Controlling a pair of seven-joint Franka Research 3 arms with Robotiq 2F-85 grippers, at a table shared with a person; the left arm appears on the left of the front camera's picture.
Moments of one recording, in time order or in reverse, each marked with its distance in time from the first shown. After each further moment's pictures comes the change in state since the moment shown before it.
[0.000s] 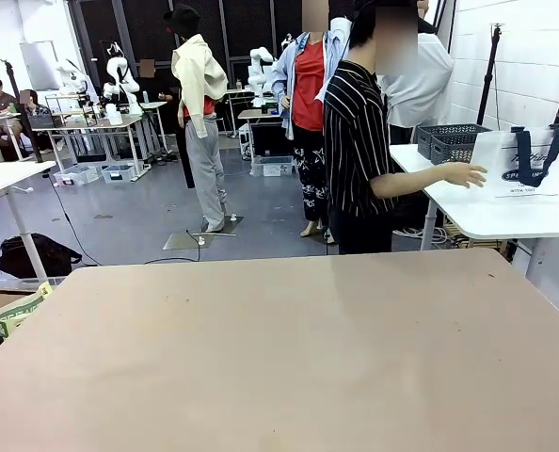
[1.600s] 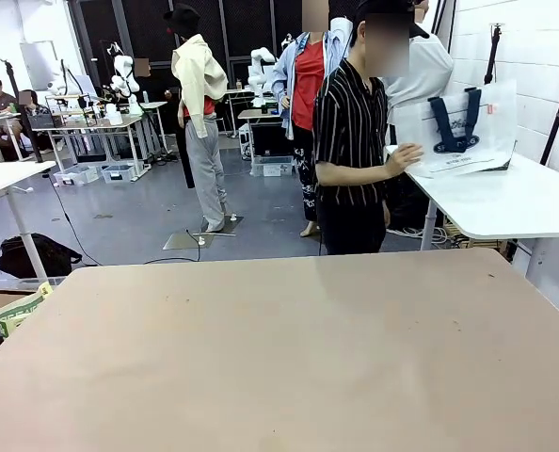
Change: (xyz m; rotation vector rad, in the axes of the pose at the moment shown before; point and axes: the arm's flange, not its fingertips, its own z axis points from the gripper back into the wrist) left arm 0.000 0.001 0.000 0.001 0.000 0.001; right arm 0.001 0.001 0.001 -0.004 -0.001 0.003
